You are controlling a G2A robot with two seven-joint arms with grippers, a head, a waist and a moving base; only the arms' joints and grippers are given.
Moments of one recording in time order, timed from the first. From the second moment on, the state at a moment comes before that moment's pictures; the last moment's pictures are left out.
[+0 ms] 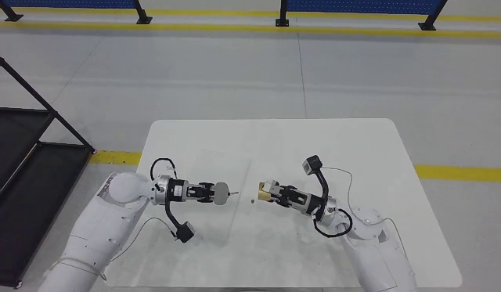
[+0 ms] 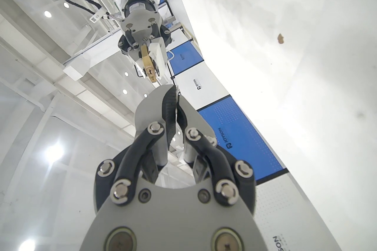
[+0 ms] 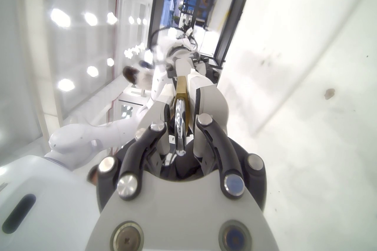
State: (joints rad) left arm 1.34 -0.95 -1.31 -1.45 2.79 0.45 1.31; right arm -1.42 -1.34 1.22 -1.50 0.19 -0.32 0.97
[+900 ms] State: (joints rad) left arm 1.36 -0.92 -1.24 -1.51 2.72 0.52 1.30; right arm -1.39 -1.32 1.17 -1.49 0.11 -0.38 1.01
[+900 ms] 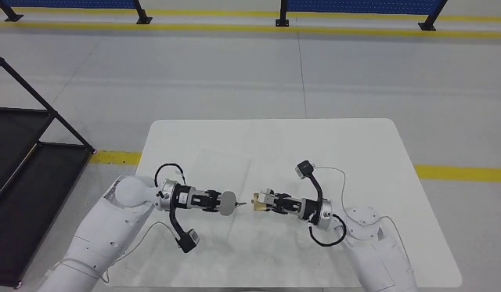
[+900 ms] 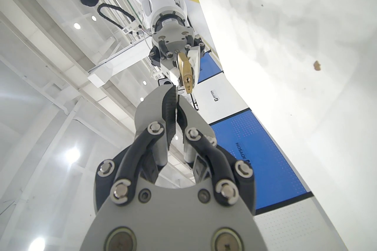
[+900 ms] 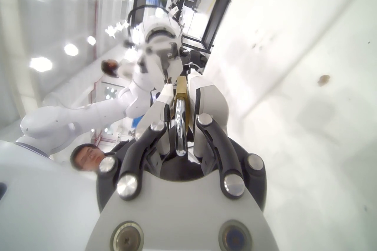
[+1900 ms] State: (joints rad) left arm 1.28 -0.86 -1.10 -1.48 2.64 0.59 1.23; right arm -1.37 -1.30 1.12 -1.48 0.19 -0.42 0.99
